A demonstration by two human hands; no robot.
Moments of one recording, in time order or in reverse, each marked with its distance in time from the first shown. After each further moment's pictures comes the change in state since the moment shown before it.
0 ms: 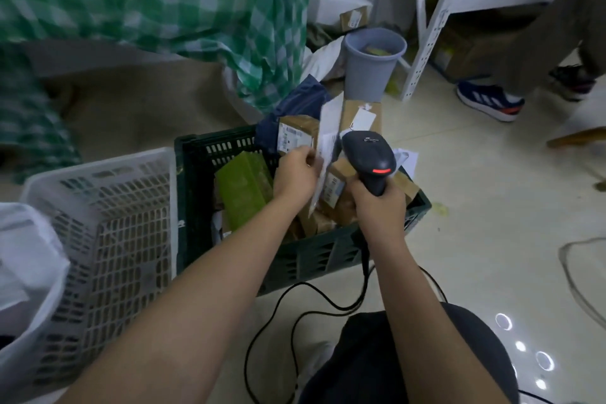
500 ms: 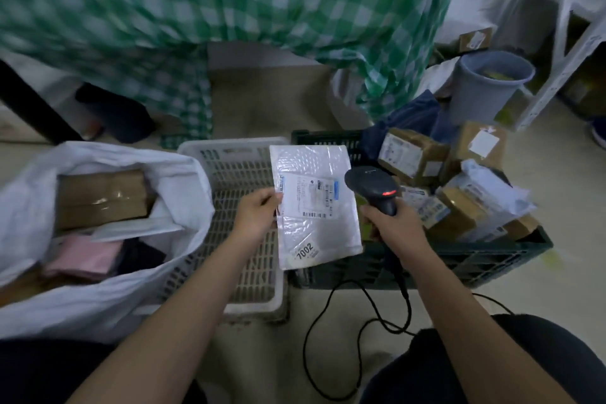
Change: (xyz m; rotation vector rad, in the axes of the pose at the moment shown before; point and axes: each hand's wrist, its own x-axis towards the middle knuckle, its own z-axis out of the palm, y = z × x) left_hand -0.108 -0.148 -0.171 -0.477 0.233 -0.413; right_hand -0.064 0.009 0.086 -0.173 -0.506 0.040
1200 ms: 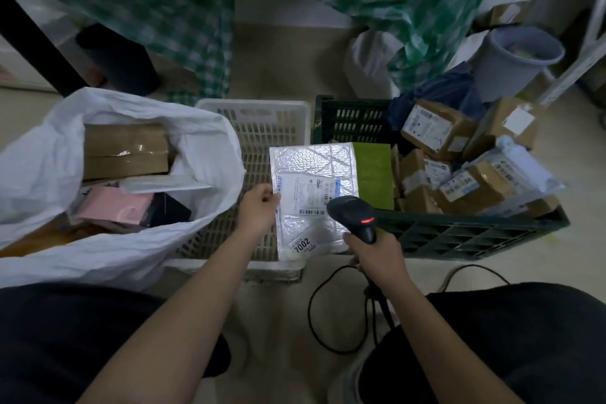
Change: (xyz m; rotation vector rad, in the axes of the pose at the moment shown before) left_hand 0.003 -0.077 -0.059 0.139 0.052 -0.133; right_hand -0.062 0.068 0.082 -0.213 -0.054 0.126
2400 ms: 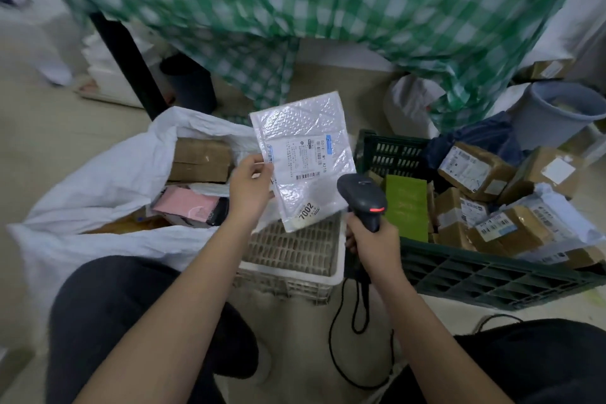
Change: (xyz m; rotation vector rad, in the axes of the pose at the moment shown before) left_hand -0.042 0.057 -0.104 -0.304 0.265 0.237; right_hand -0.041 -0.077 0.048 0.321 0.000 -0.157
